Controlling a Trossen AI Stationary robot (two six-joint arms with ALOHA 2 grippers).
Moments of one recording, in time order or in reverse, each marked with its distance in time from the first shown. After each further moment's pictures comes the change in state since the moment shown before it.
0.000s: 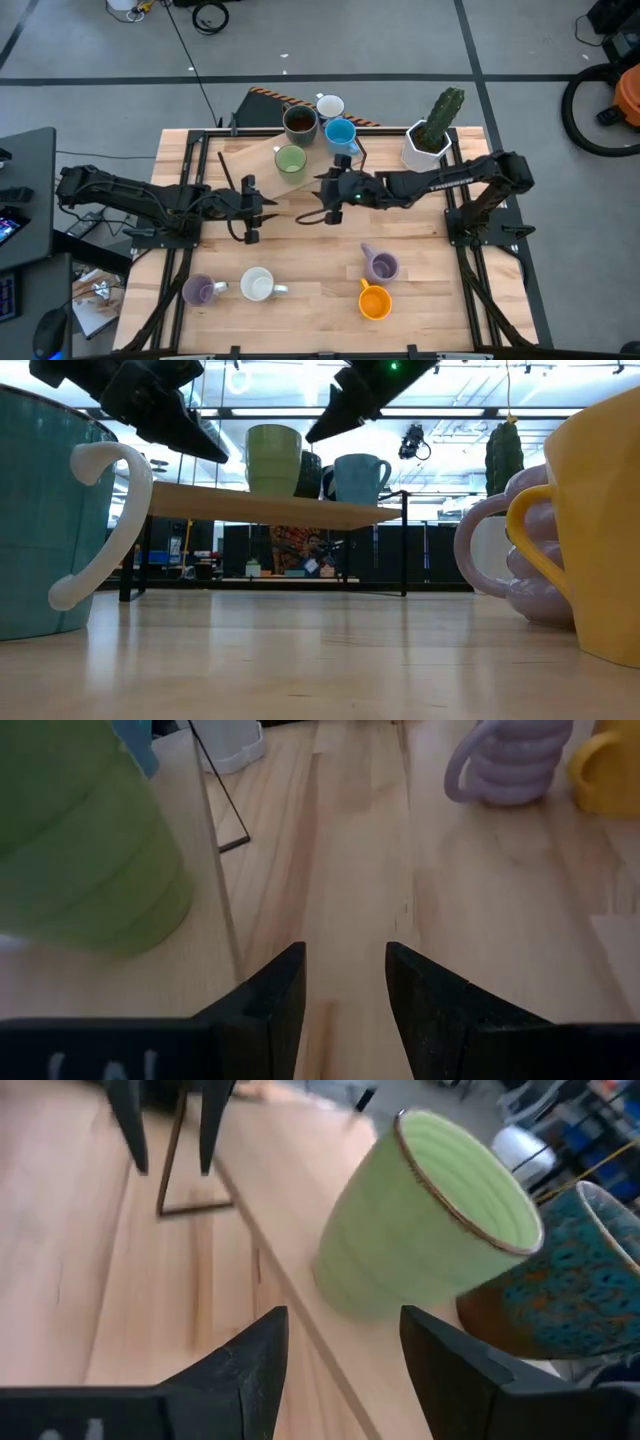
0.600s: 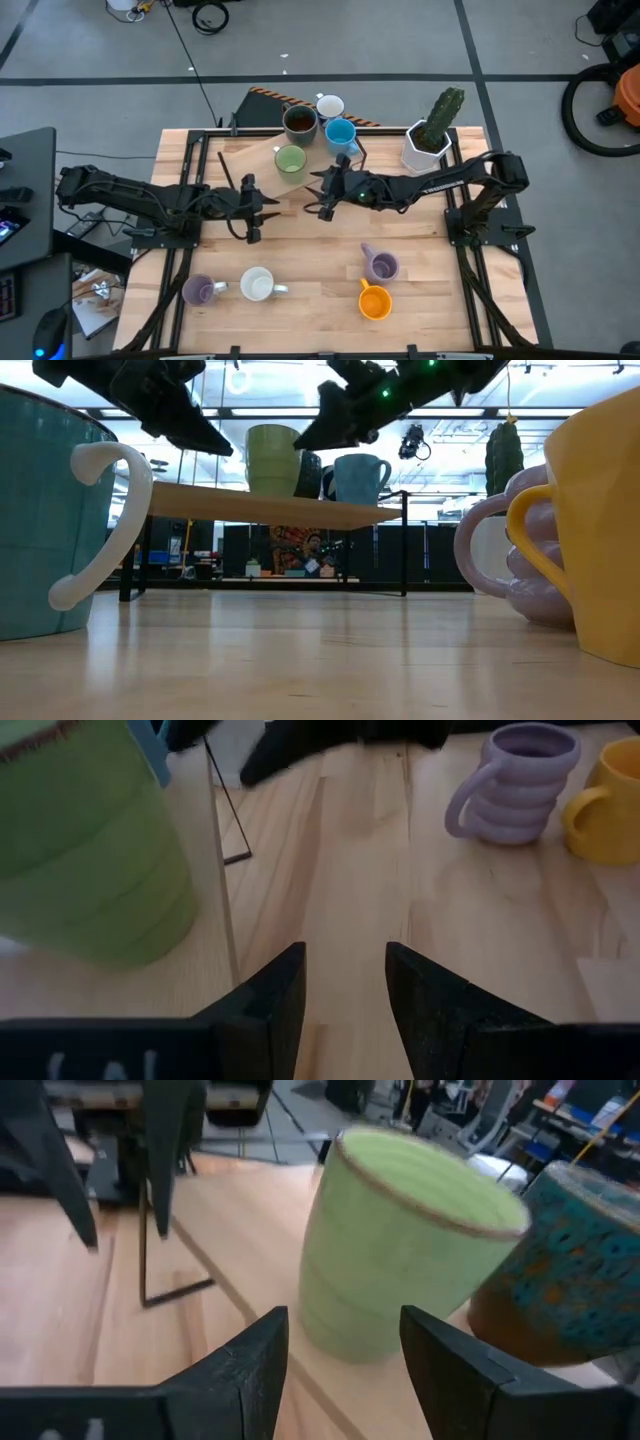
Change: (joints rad) left arm 0.002 0.000 0.000 0.052 -0.001 -0.068; right arm -0.039 0.036 -0.168 0.408 -0.020 0.101
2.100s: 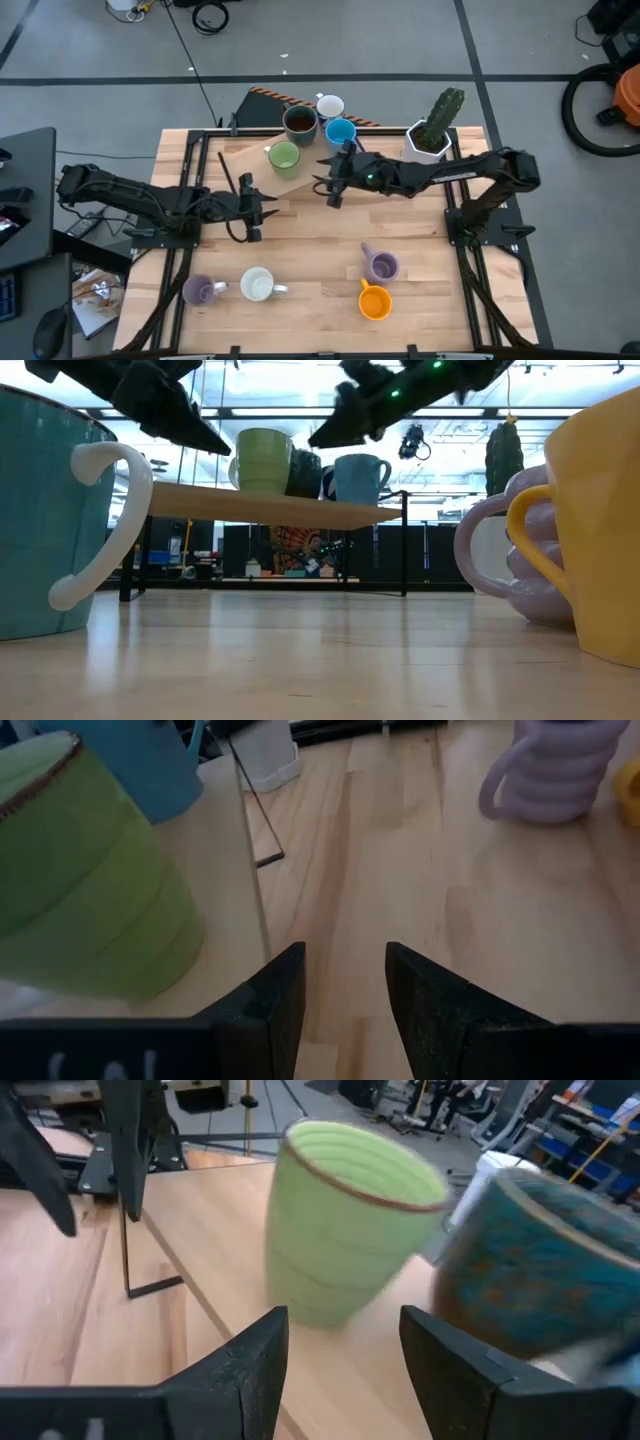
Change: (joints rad) left arm -0.040 -0.001 0.000 -0.017 -0.121 0.078; right arm -0.096 -0.100 -0.014 -0.089 -0.134 -0.039
